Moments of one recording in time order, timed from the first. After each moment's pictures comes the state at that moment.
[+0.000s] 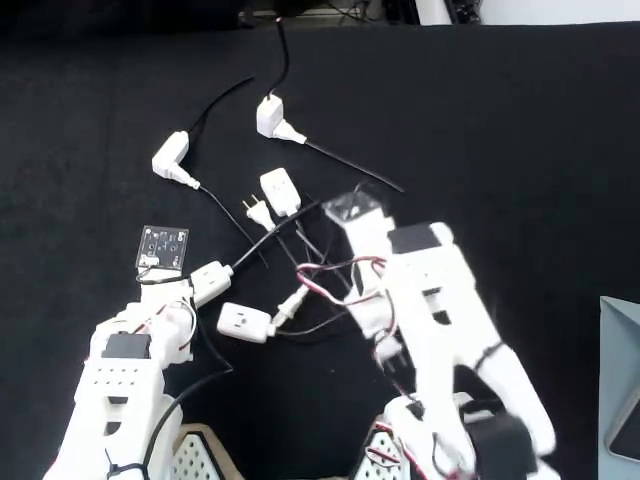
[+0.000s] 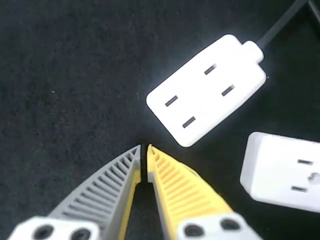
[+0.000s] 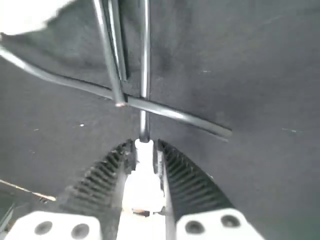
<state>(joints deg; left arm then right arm) -5.1 -58.8 89.1 40.4 -5.8 -13.4 -26.5 44.7 82.6 16.0</state>
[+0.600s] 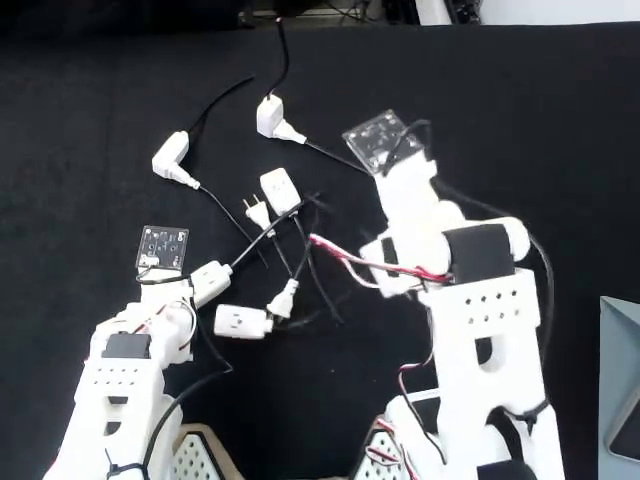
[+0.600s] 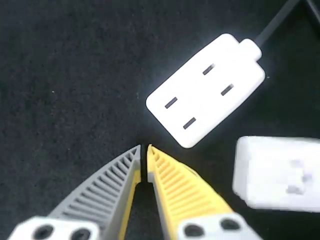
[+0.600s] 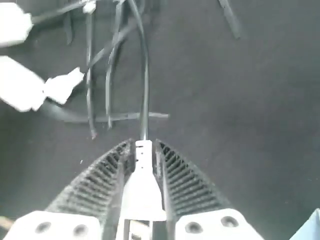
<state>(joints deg) -5.1 -58.8 89.1 40.4 -5.8 -8.9 -37.1 19.1 92.4 17.9</state>
